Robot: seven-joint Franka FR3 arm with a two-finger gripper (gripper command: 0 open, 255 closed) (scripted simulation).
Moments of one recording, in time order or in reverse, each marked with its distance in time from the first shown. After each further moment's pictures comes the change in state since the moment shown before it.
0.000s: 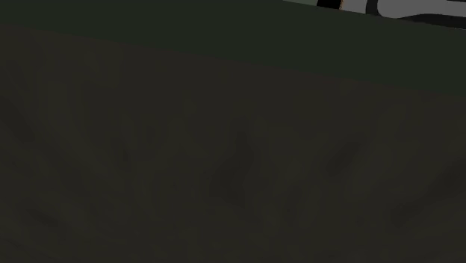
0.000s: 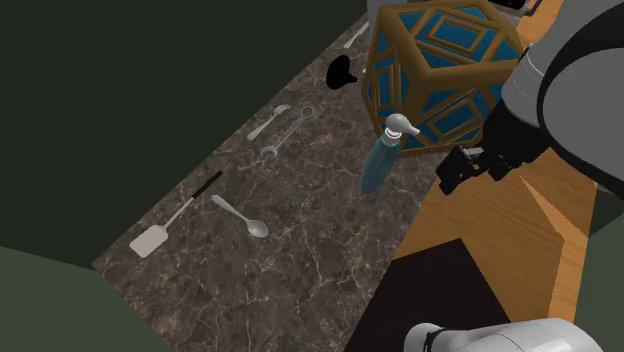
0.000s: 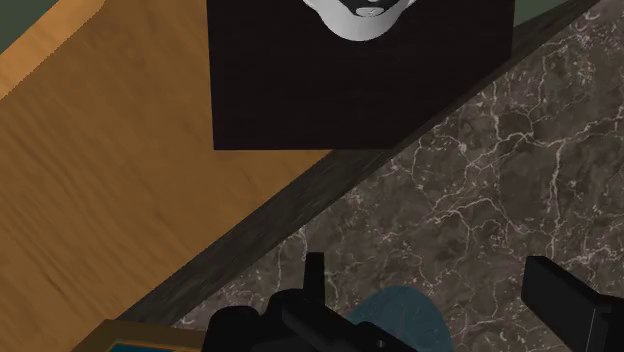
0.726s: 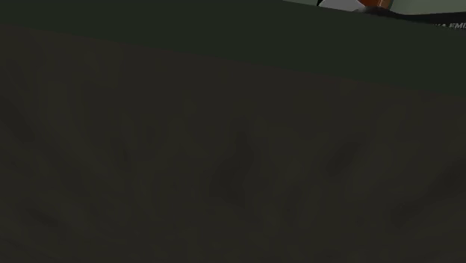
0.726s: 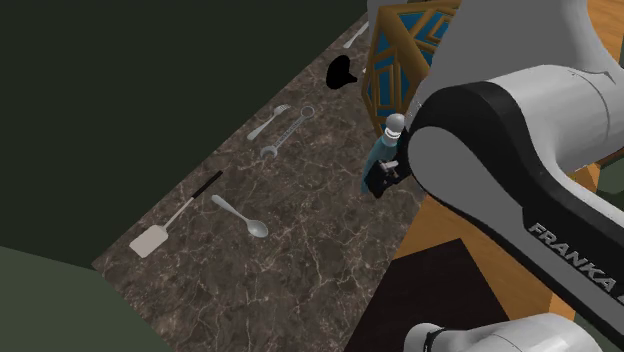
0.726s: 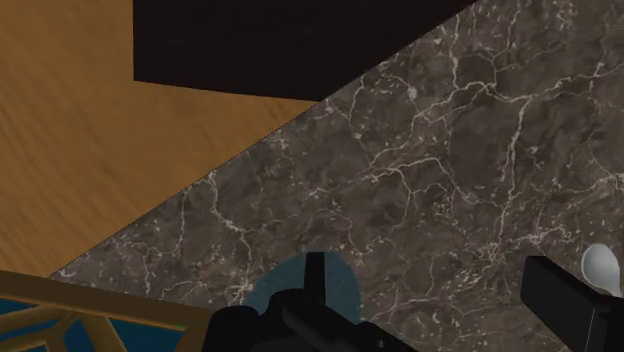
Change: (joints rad) arm 0.086 0.094 0.102 -0.122 0.110 0.275 0.047
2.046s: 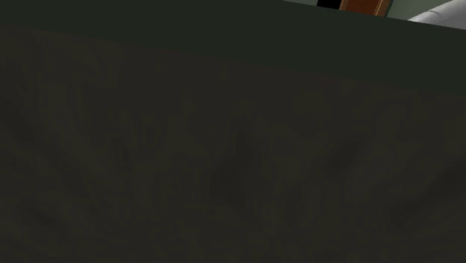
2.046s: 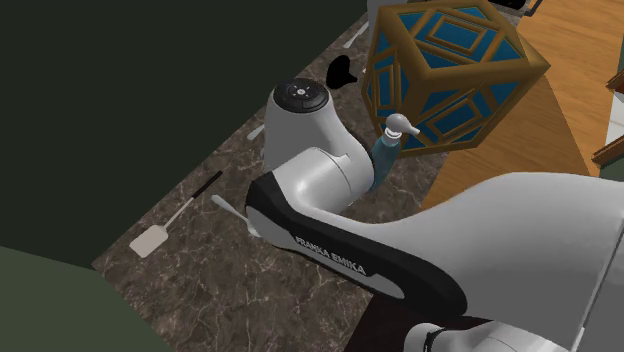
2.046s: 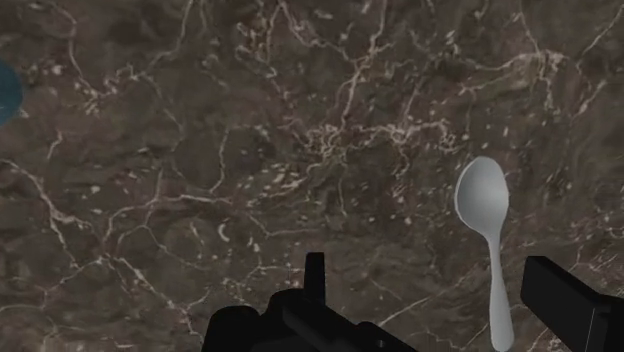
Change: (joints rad) arm 0.160 0.489 0.245 0.053 0.109 0.602 0.079
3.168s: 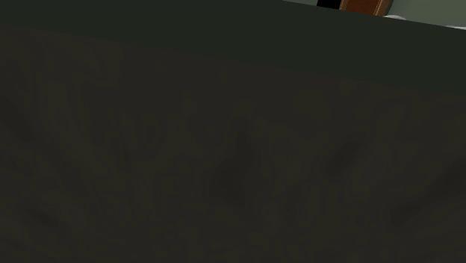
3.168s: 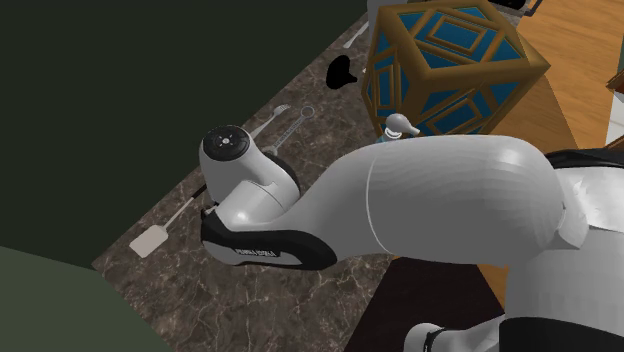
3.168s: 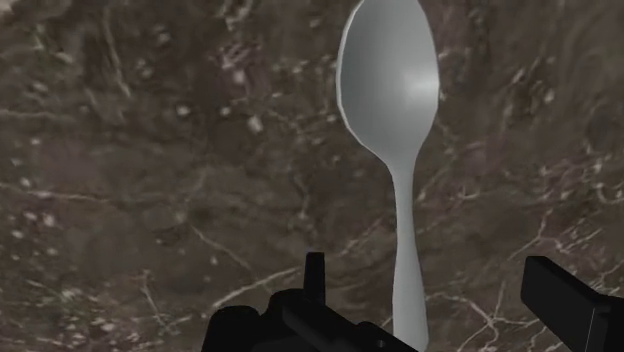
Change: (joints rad) arm 0.083 0.423 0.088 0.213 -0.198 0.283 0.155
